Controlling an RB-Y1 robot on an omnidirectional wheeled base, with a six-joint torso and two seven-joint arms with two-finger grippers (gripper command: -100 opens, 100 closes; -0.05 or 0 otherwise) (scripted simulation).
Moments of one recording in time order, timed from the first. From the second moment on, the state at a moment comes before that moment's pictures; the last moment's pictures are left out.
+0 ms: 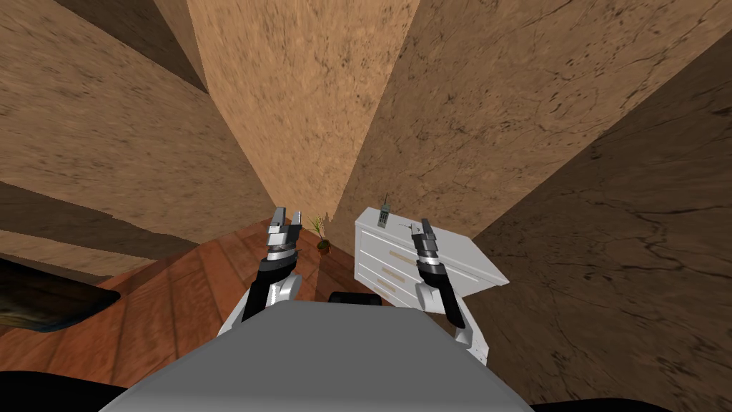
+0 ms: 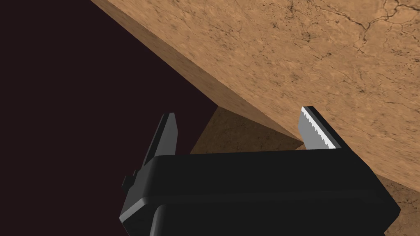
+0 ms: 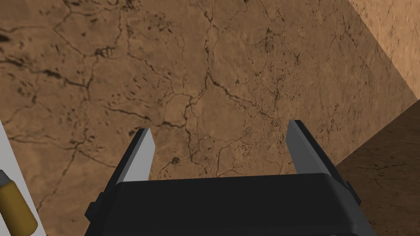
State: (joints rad) left arm 0.49 0.00 0.04 -2.23 0.00 -0.64 -0.07; right arm 0.45 -0.23 -0.03 -2.19 -0.06 -0.46 -0.03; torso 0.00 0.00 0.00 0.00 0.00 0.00
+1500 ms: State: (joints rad) left arm 0.49 0.00 0.04 -2.23 0.00 -0.64 -0.07; right arm 0.37 -0.66 0.01 -2.02 0.06 -0.56 -0.05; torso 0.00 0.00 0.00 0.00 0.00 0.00
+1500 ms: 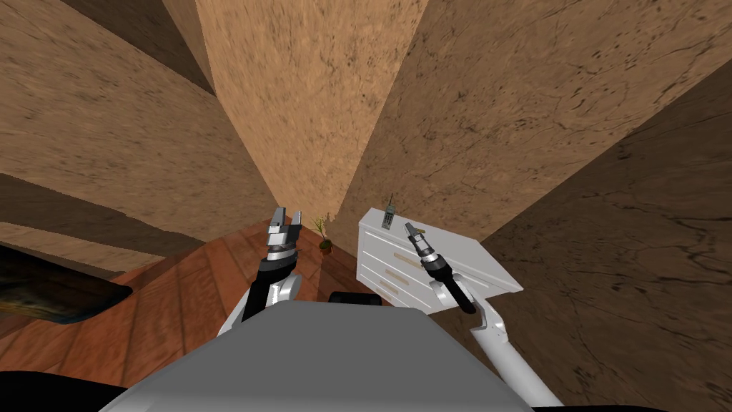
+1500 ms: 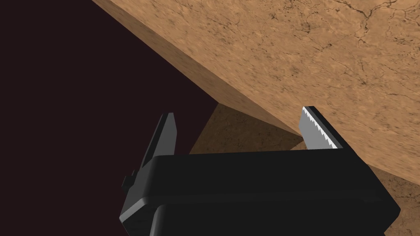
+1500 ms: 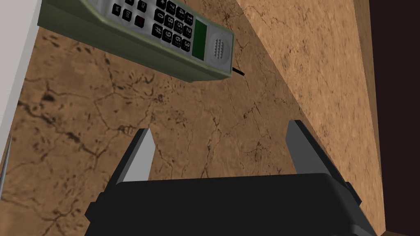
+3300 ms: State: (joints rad) left arm 0.49 0.00 0.04 -2.23 0.00 -0.64 -0.07; right arm 0.33 -1.16 0.02 -1.83 0.20 -0.70 -0.06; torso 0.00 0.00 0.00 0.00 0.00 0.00
